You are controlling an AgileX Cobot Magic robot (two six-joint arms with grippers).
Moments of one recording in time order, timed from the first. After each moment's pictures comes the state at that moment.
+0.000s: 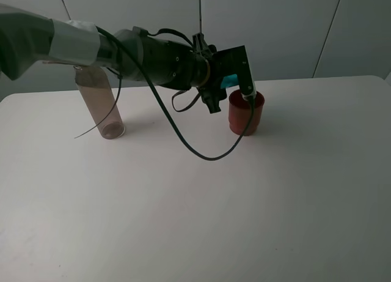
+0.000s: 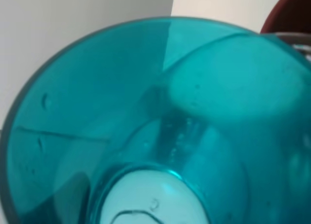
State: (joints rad) left arm -0.73 2.27 -1.65 1.45 0.24 -0.52; right arm -0.04 0.00 -0.50 -0.01 1.10 0.04
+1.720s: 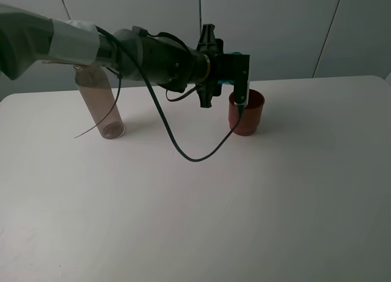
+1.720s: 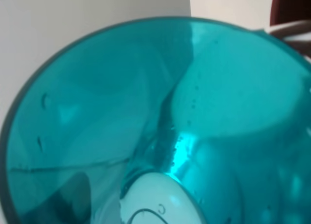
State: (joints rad) left arm -0.73 2.27 -1.65 1.74 0.26 -0.50; right arm -0.04 0.00 -0.50 -0.01 1.10 0.04
